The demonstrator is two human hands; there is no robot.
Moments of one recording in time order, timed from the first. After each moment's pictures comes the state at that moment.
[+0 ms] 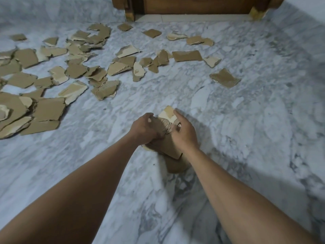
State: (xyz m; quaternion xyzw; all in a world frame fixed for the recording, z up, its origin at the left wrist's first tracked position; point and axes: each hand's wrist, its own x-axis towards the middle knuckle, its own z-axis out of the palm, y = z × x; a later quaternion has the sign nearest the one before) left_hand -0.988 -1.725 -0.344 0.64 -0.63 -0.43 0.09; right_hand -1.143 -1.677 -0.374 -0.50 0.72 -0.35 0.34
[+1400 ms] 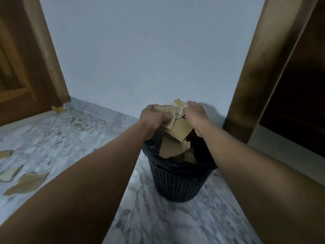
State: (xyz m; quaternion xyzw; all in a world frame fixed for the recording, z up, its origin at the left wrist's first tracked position) left_hand -1.567 -1.489 -0.084 0.19 -0.68 -0.69 0.16; right_hand -1.626 -1.345 -0.062 -0.12 0.82 -0.55 0.06
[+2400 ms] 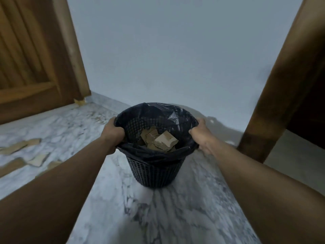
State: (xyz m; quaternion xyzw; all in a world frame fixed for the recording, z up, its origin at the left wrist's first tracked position) left_hand -1.474 -1.620 -0.135 0.34 -0.72 -0.56 0.22; right_hand -1.624 -1.377 -0.130 -0.09 0.84 -0.51 0.18
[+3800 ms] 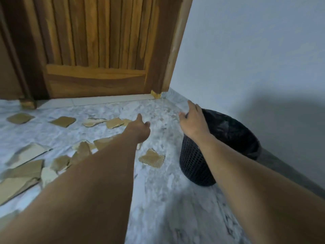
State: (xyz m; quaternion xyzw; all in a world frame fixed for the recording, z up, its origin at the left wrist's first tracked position) left_hand -1.225 -1.949 -0.165 0.43 -0.80 -0.39 0.13; right_hand -1.371 -1.819 -0.110 -0.38 0.88 -0.29 0.00
